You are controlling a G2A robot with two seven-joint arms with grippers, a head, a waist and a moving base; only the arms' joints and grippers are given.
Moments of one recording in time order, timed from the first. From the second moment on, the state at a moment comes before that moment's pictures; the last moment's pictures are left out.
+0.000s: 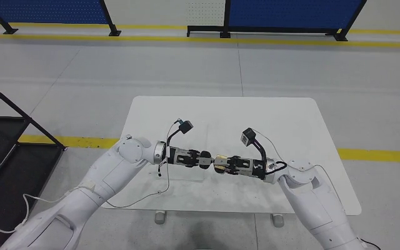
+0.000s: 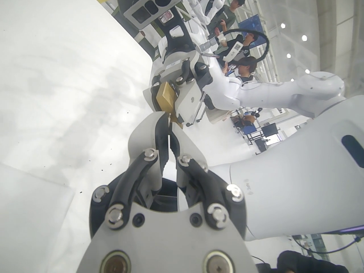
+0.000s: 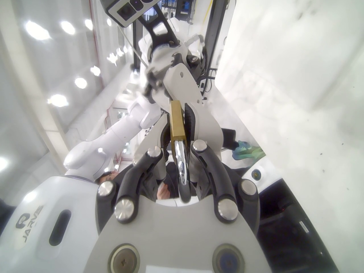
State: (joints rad) left arm 0.94 -0.97 -0.79 -1.28 -0.42 -0.77 -1.05; right arm -1.18 -1.18 1.06 -1.46 0.38 -0.13 1.08
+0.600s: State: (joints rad) left arm 0.93 -0.95 -0.76 -1.29 -0.34 -0.86 -0.96; right arm -1.18 -1.18 1.06 -1.46 0.38 -0.13 1.08
